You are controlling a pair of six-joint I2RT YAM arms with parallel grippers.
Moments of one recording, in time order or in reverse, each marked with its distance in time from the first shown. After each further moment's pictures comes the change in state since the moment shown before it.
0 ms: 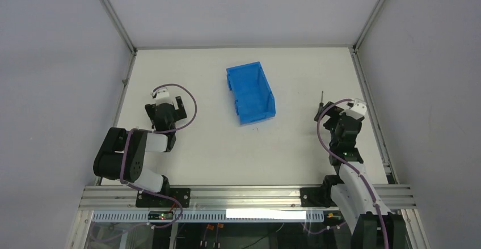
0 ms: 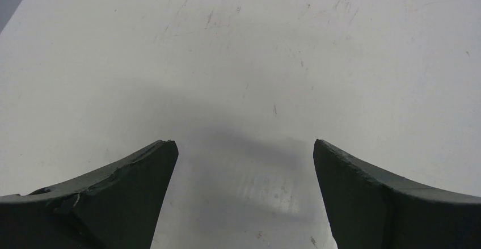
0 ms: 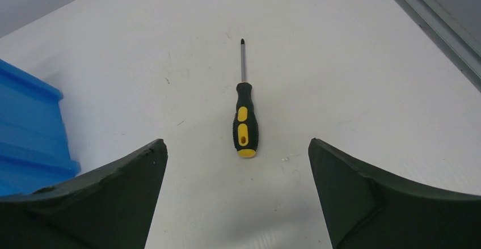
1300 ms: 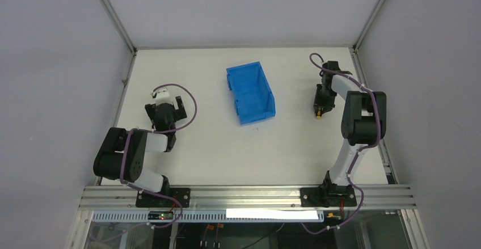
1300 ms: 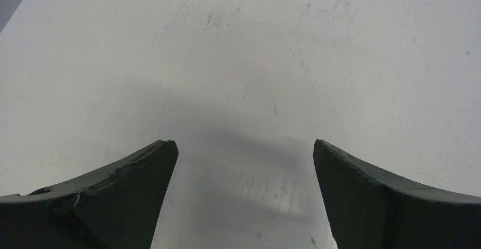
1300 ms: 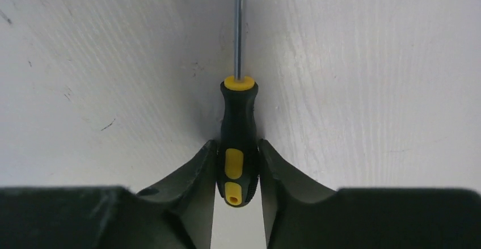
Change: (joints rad) left arm 0.000 0.000 0.000 0.000 0.000 0.000; right arm -0.024 1.174 1.071 -0.967 -0.091 -0.119
